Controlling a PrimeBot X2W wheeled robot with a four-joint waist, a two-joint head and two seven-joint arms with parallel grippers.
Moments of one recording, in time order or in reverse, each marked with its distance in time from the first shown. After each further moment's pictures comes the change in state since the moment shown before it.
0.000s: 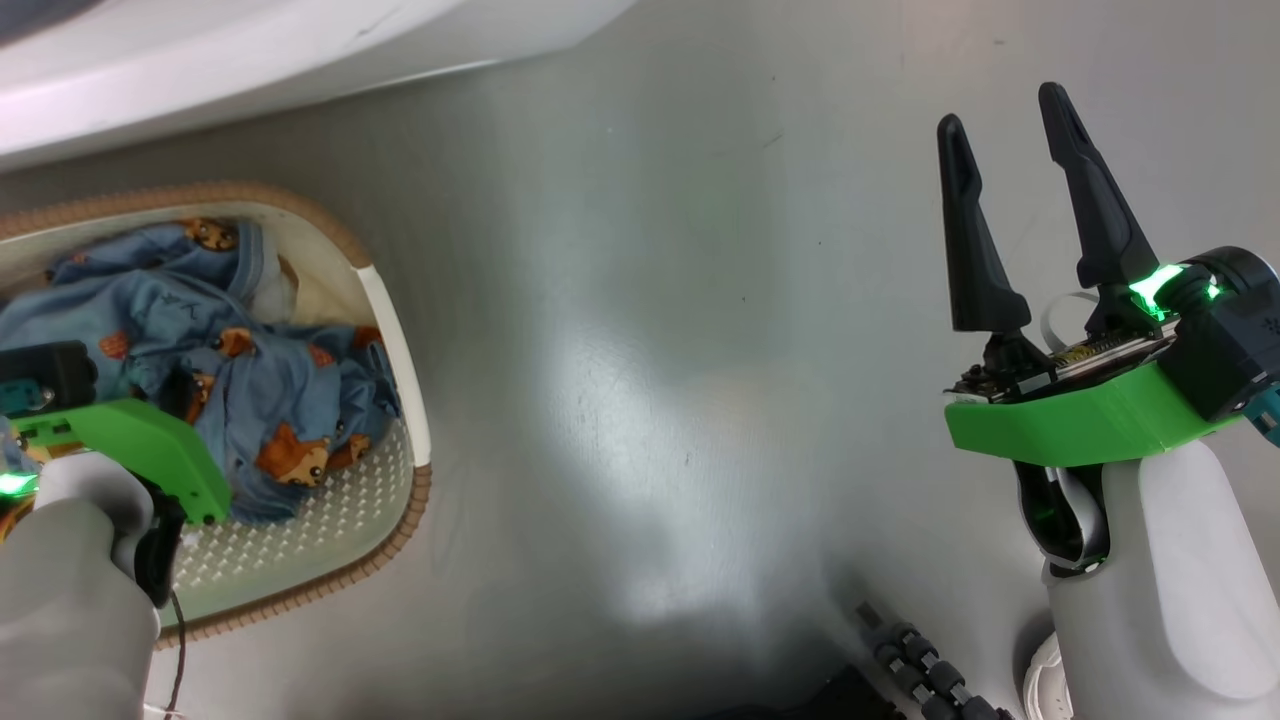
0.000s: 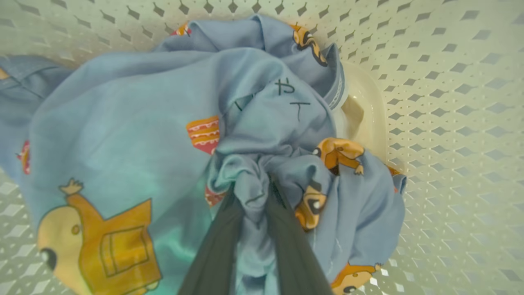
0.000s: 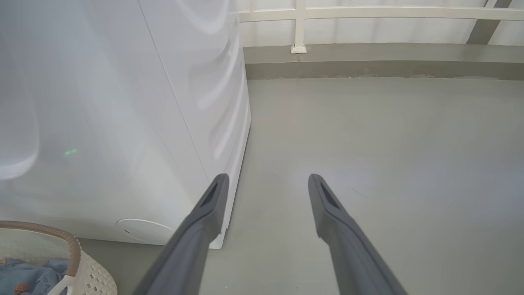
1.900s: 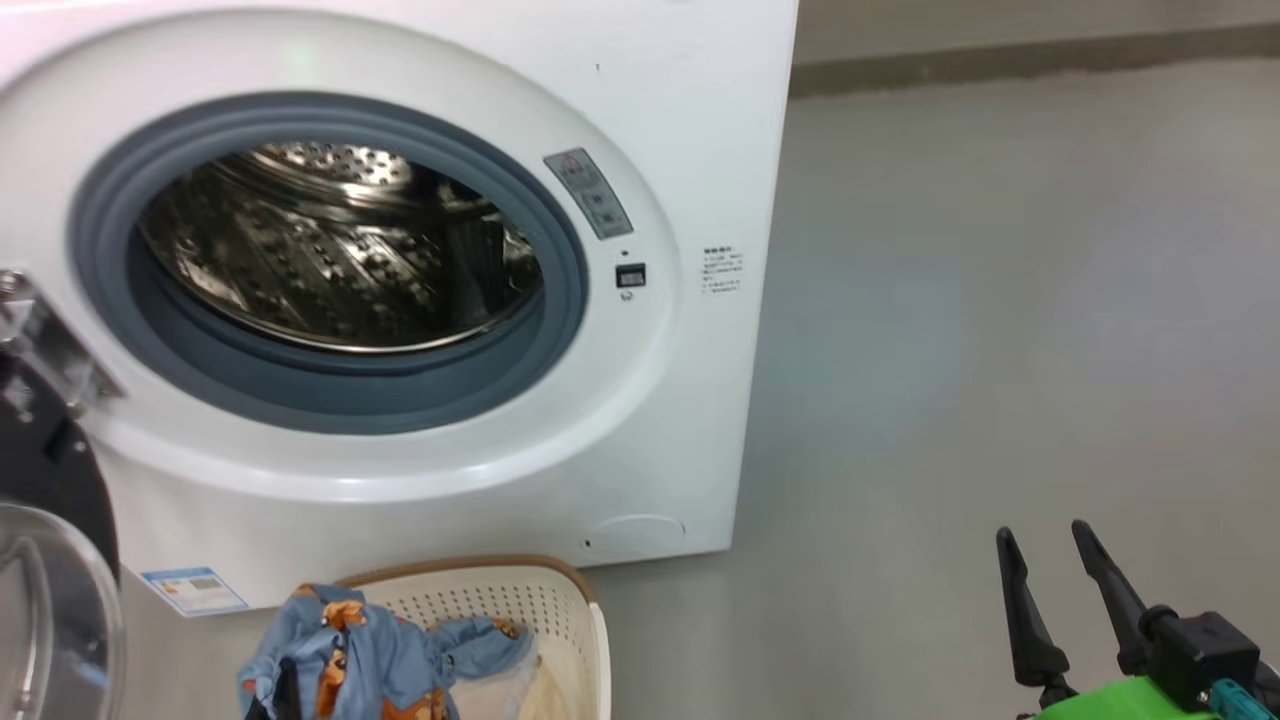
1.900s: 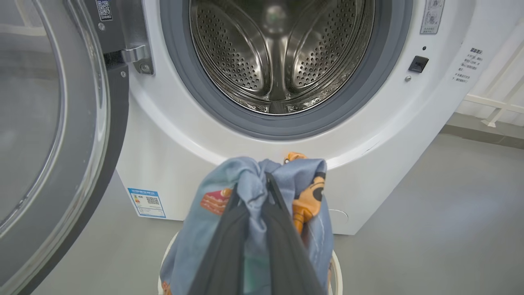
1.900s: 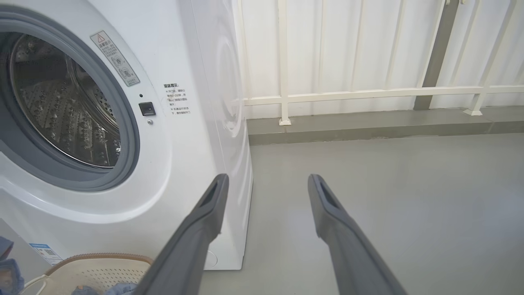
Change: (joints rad) left arm 0.974 -0.221 0.376 -0.963 0.280 0.106 -0.156; right arm 0.506 0.009 -0.162 0.161 -0.054 0.000 0.000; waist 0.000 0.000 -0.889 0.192
